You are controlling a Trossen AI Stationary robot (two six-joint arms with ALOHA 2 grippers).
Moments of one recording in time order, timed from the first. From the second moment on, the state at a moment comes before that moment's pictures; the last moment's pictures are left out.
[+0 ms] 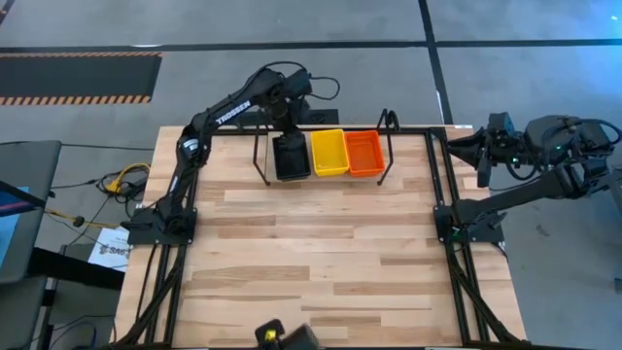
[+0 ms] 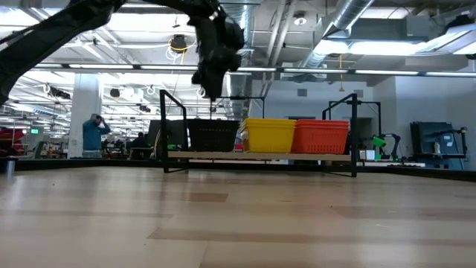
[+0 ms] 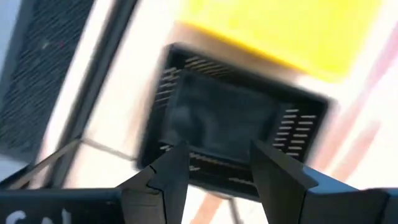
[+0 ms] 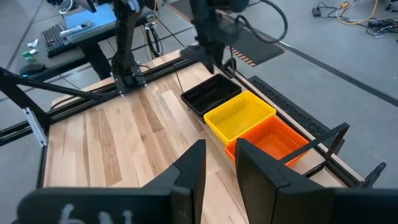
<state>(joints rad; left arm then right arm) 0.61 2.19 2.35 -1.55 0.11 0.13 0.12 0.74 1.55 -1.27 0.44 0.42</state>
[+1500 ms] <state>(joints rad) -0.41 1.67 2.32 -1.57 -1.21 -0.48 -0.14 0.68 1.19 -1.01 0.56 0.33</state>
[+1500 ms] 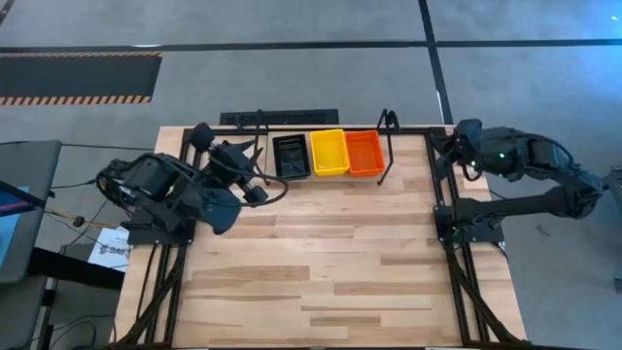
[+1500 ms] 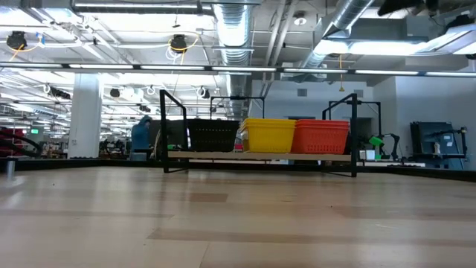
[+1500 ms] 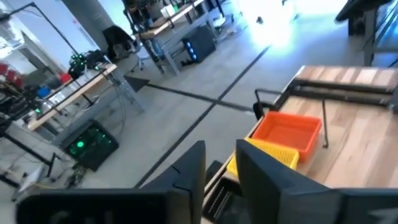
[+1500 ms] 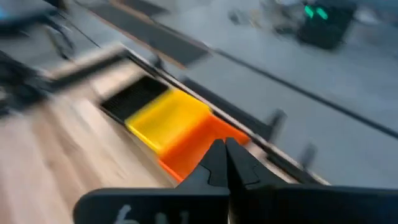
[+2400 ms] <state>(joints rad) 0.09 1.65 1.52 -0.90 -0.35 -0.35 0.11 0.64 1.07 -0.57 0.52 0.10</state>
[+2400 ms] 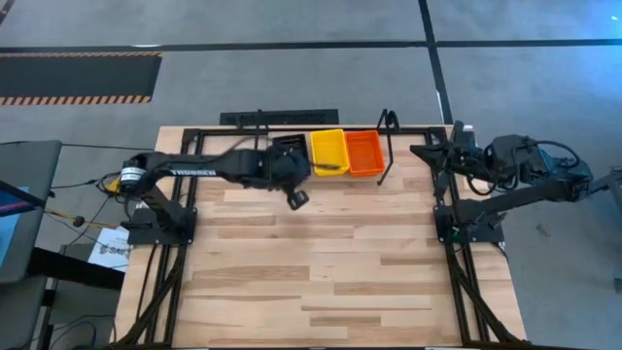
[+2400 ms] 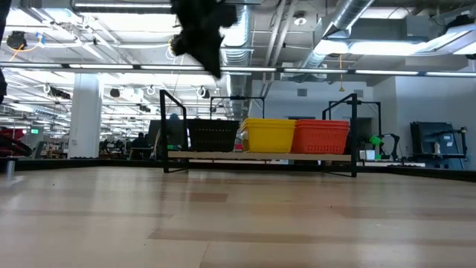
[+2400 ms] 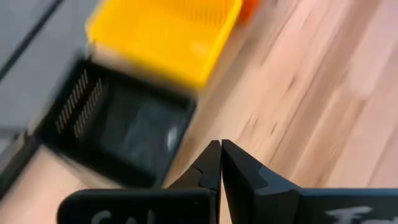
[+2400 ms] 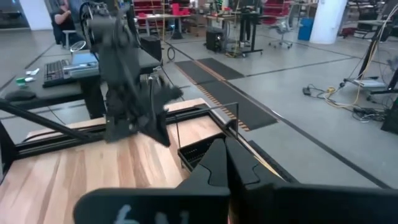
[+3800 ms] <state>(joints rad) 0.11 1.80 1.17 -0.60 -0.36 -0.51 0.08 0.64 1.07 -0.57 0.52 0.08</state>
